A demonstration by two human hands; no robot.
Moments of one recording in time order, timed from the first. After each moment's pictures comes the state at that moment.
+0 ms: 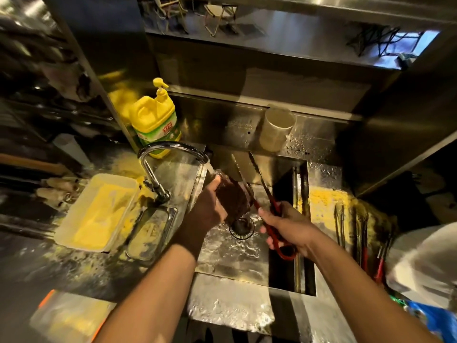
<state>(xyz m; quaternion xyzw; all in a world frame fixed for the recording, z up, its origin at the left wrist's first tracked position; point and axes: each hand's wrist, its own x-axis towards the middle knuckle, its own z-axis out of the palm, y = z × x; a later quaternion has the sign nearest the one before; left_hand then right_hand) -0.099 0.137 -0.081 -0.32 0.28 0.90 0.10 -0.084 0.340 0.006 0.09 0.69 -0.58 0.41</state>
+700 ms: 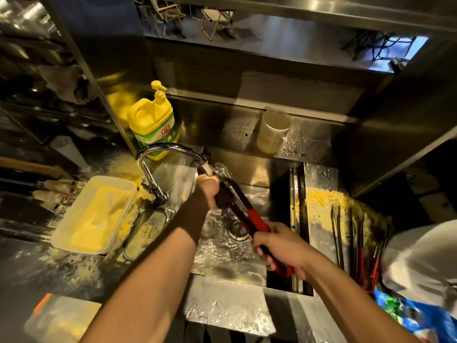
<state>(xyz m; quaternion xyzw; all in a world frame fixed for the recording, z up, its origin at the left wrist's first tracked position) -0.130 0.128 -0.061 -0.40 0.48 0.78 0.08 -0.050 0.333 0.008 0.02 0.71 -0.53 0.46</state>
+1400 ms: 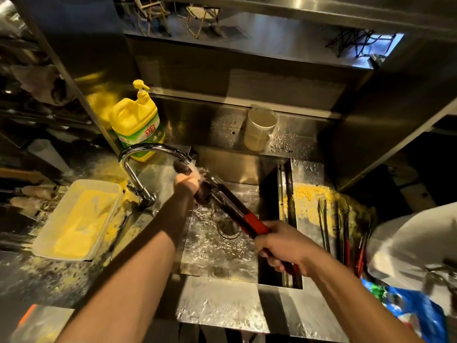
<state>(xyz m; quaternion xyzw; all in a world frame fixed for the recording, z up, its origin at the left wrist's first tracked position) -0.134 0.107 -0.058 -0.47 0.58 0.67 0.02 -0.048 0.355 0.029 0.02 0.75 -0.49 0.45</state>
